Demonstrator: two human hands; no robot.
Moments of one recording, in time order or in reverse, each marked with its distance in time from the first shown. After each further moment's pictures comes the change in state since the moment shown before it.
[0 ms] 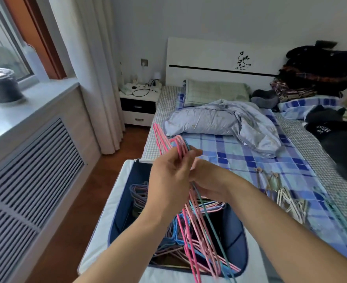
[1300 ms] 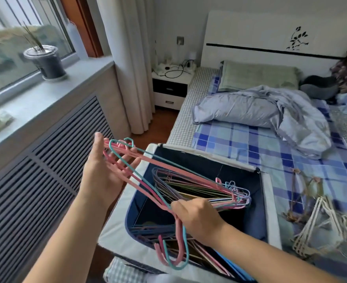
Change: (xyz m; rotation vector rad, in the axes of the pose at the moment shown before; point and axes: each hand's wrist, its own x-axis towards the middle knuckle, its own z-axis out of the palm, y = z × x) left_hand 0.024 -0.060 -0.136 -0.730 0.463 -0.416; right_hand 0.030 0.143 0.025 -1.279 0.164 -0.936
